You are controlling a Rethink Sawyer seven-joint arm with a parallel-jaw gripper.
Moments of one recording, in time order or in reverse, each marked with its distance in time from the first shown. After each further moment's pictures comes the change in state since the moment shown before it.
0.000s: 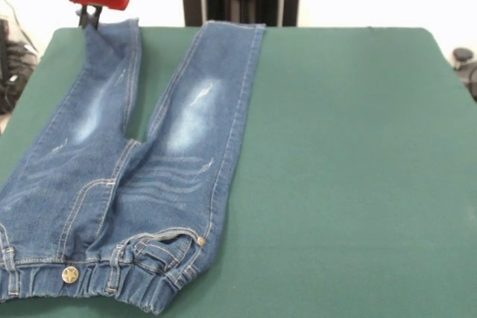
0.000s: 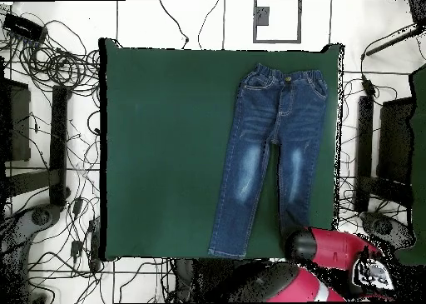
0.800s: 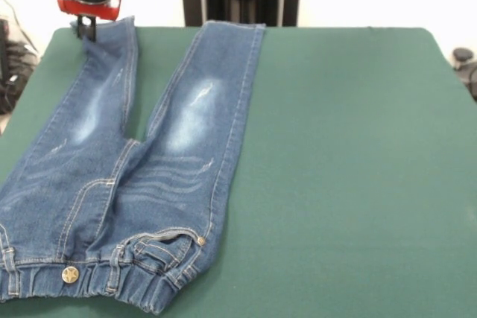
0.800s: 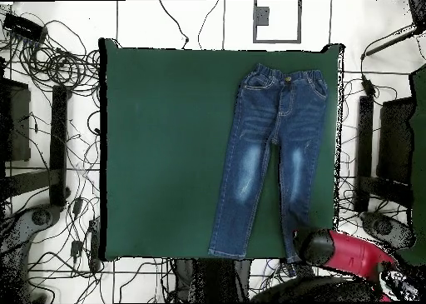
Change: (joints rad) arm -0.192 -0.020 0.137 0.014 0.021 -0.001 0.000
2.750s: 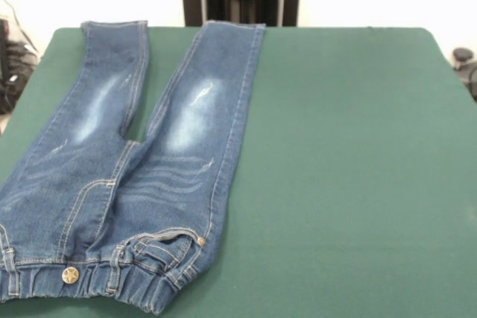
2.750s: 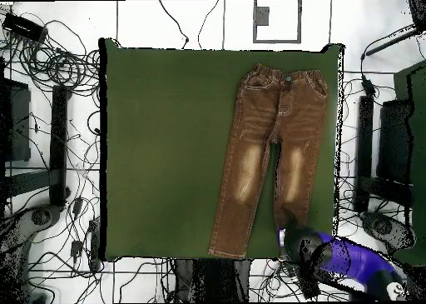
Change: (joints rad) arm 0.011 -0.252 -0.010 0.113 0.033 0.152 0.000
